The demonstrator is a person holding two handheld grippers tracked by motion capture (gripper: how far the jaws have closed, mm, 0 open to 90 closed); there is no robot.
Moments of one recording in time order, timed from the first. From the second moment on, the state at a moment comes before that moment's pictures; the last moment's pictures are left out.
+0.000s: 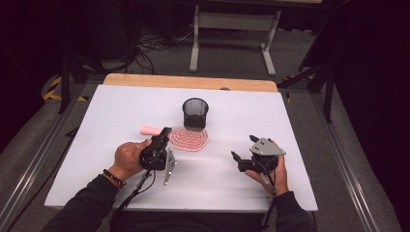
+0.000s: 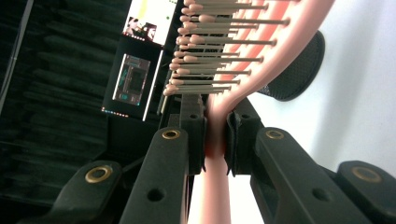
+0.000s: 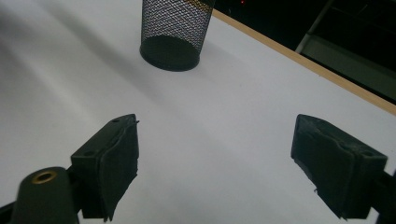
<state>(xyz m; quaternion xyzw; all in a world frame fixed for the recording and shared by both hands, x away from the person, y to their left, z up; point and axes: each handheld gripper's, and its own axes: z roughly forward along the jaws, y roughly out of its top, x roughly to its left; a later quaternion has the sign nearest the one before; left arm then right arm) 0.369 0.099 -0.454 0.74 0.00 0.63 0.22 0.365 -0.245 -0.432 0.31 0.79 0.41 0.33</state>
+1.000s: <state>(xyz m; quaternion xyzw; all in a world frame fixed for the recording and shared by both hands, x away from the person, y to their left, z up) 0.385 0.126 -0.413 0.75 0.12 0.52 0.38 0.364 -0.239 -0.442 0.30 0.80 0.40 0.33</state>
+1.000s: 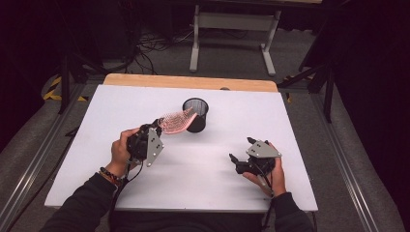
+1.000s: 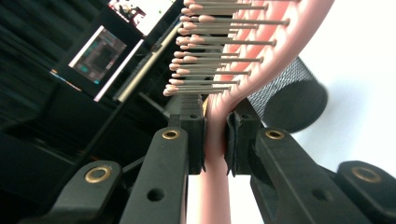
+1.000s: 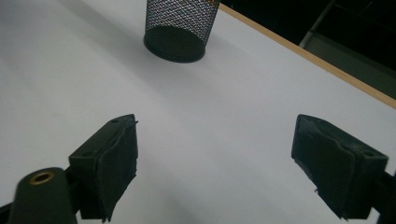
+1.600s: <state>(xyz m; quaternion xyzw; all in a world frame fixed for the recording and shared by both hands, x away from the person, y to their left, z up) 0.415 0.148 -0.388 0.75 0.21 0.33 0.53 0.366 -0.238 -0.444 0.31 0.80 0.40 0.32</state>
